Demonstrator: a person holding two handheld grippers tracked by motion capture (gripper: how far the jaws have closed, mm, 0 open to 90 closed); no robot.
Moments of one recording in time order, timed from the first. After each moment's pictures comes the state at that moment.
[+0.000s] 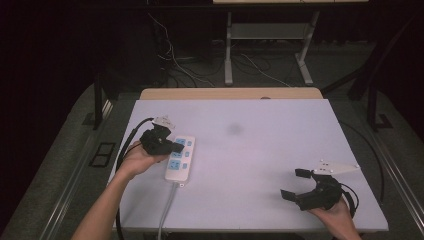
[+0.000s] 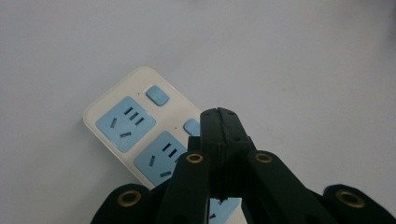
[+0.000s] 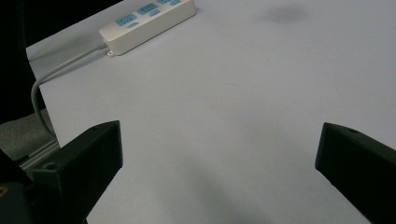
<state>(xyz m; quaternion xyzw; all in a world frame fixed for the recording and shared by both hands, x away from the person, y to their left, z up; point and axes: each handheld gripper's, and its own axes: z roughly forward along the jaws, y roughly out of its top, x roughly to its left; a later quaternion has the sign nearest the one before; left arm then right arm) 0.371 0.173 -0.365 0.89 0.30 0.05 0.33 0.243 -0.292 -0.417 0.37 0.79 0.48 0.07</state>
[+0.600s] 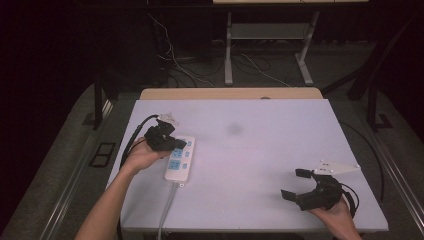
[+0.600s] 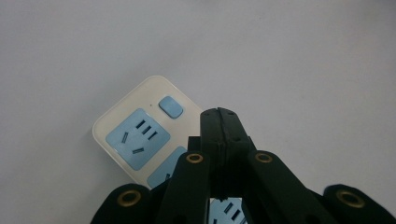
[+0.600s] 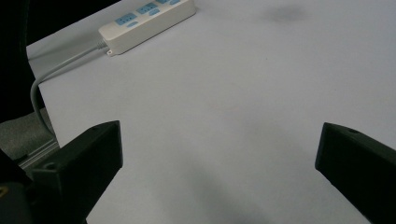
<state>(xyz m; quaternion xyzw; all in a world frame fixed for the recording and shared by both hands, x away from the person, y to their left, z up) 0.387 0.165 -0.374 0.90 0.30 0.05 0.32 0.242 -0.292 -0.417 0.37 0.79 0.48 0.07</state>
